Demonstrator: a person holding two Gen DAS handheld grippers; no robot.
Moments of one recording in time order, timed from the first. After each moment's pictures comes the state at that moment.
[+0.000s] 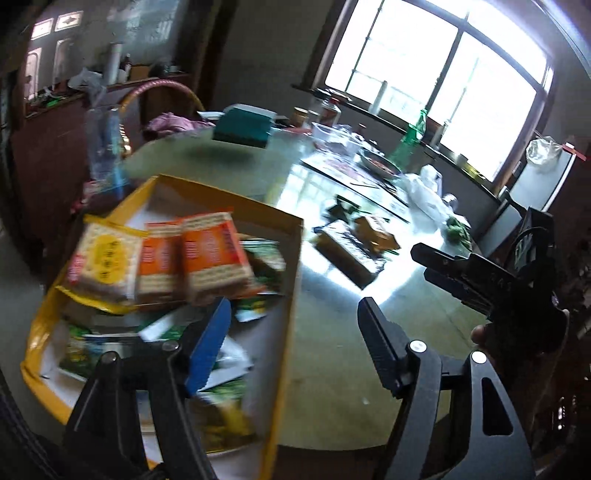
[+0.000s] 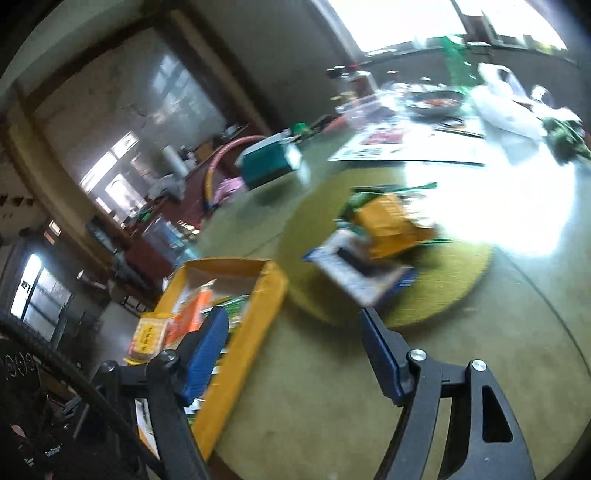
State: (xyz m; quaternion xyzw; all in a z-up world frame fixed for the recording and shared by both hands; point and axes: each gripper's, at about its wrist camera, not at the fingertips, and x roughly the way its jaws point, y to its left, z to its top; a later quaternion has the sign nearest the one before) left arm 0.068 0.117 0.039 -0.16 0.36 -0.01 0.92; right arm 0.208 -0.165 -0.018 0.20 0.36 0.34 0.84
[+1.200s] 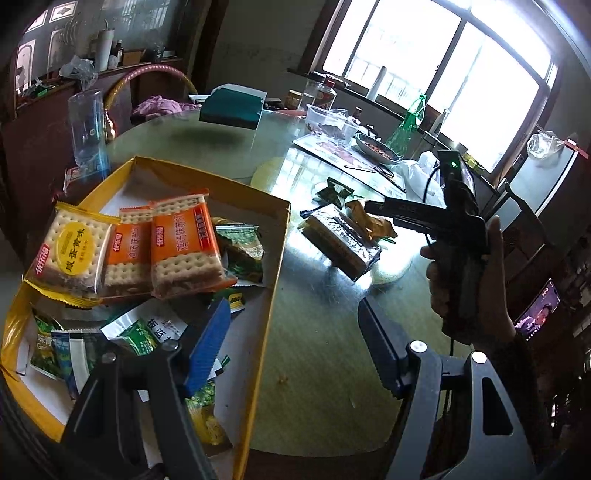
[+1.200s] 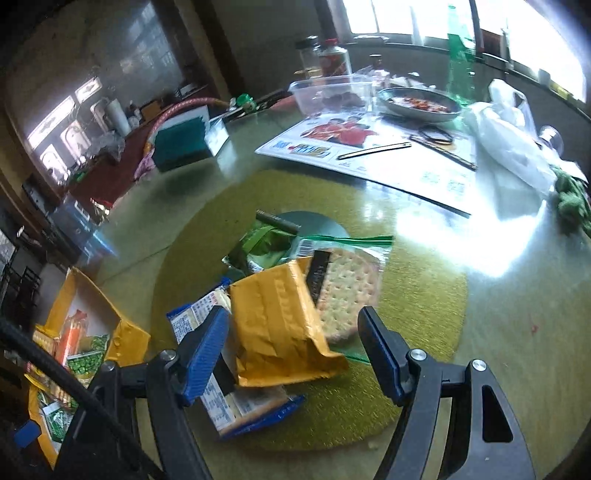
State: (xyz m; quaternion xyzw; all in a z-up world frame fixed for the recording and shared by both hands) left arm 0.082 0.100 0.024 -0.17 0.38 -0.01 0.91; right arm 0.340 -0.139 -0.045 0.05 0.41 0.28 0.87
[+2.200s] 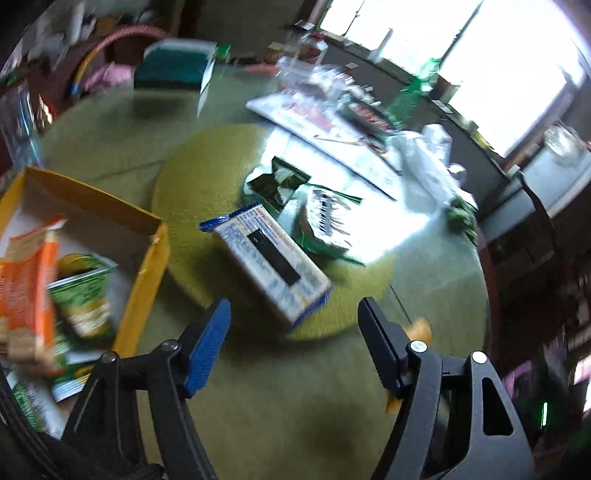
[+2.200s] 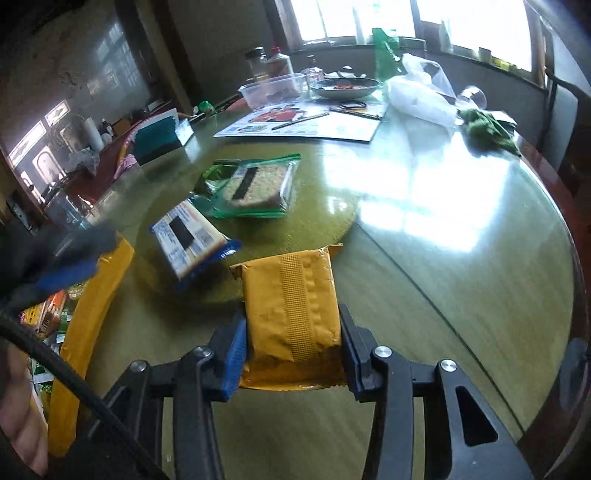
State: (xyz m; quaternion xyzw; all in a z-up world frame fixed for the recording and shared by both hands) left arm 0.241 0.020 0.006 -0.20 0.47 -0.01 0.86; right arm 0.229 -0.223 -0.072 0.10 0.41 0.20 0.88
